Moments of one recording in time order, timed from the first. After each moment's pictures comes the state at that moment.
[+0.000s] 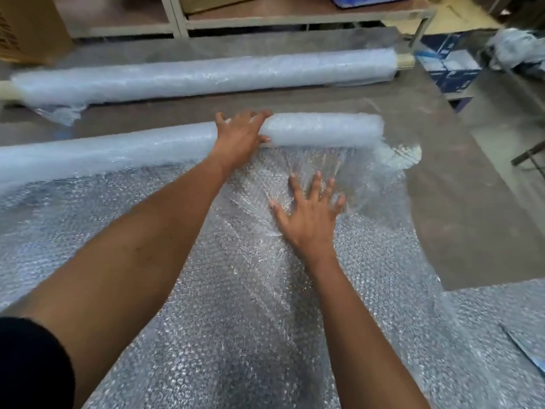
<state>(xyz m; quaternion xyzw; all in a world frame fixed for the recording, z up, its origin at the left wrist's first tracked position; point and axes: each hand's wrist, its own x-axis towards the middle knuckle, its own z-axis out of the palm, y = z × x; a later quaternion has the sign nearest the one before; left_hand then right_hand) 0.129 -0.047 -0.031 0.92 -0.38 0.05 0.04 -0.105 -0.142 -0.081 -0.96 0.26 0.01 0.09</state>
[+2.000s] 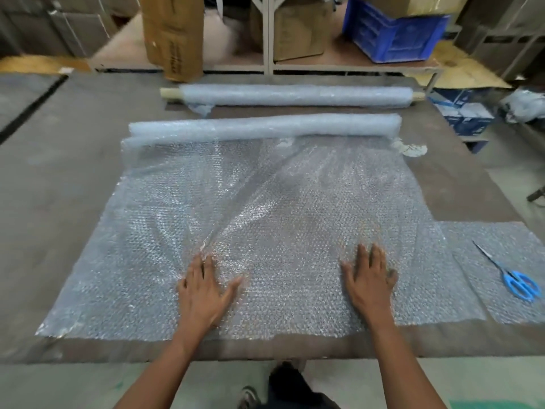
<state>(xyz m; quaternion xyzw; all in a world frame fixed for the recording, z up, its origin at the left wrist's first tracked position) -0.362 0.400 -0.064 0.99 -0.05 -0.09 0.13 -0.460 0.009 -0.079 -0.94 0.31 0.01 0.15</state>
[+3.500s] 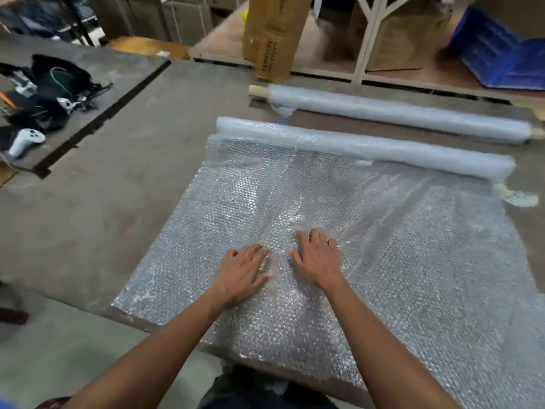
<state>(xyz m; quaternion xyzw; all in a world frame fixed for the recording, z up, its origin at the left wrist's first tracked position) -0.284 0.466 -0.041 0.97 -0.24 -0.07 0.03 -0.259 0.218 -0.044 -0.99 -0.06 0.07 0.05</state>
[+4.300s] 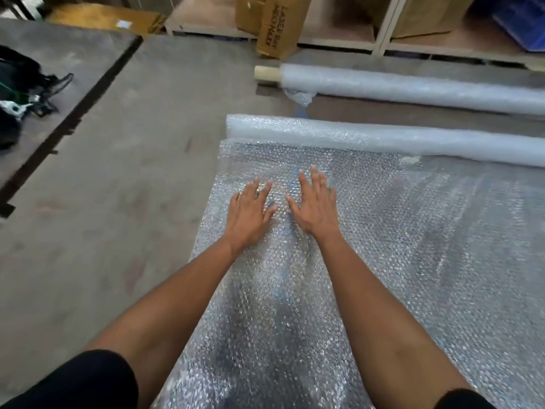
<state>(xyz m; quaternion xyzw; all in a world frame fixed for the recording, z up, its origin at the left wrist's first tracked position) -0.018 0.545 -0.059 0.97 -0.16 -0.04 0.14 -0.030 0.342 -0.051 -0.99 0.05 0.04 0.11</state>
